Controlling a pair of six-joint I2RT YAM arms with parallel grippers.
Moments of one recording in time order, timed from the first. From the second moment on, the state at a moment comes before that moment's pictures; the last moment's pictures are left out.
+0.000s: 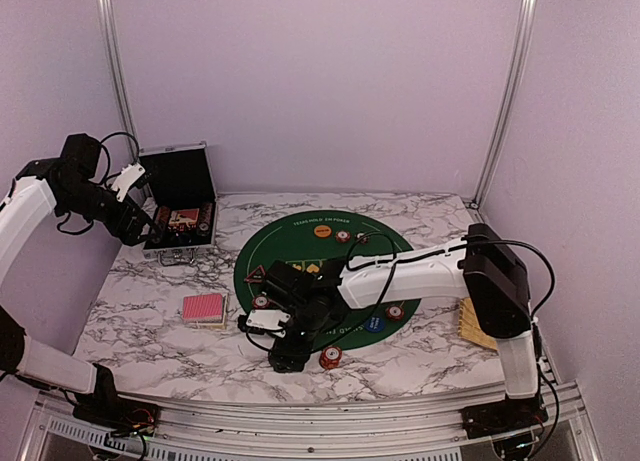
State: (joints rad) left arm 0.01 1.27 1.33 -1.03 0.42 0.62; right arm 1.16 2.15 1.59 -0.65 -0.19 -0.18
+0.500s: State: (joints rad) left arm 0.01 1.27 1.33 -1.03 0.42 0.63; right arm 1.16 2.15 1.60 -0.64 -0.20 -0.19
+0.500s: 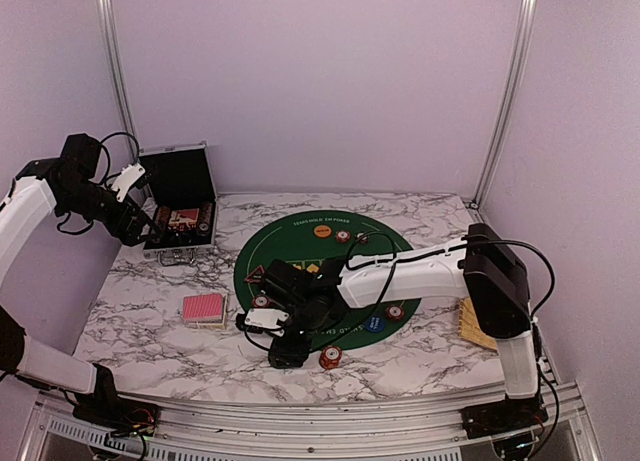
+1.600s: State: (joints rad) left arm 0.01 1.27 1.33 -1.03 0.41 0.63; right arm 1.17 2.16 1.60 -0.64 -0.21 -0.19
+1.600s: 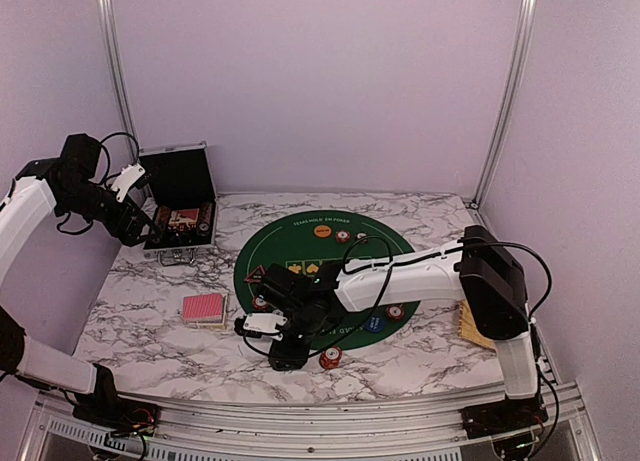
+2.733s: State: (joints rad) left arm 0.01 1.27 1.33 -1.03 0.41 0.63; right arm 1.18 2.16 1.61 -0.65 -0.22 -0.18
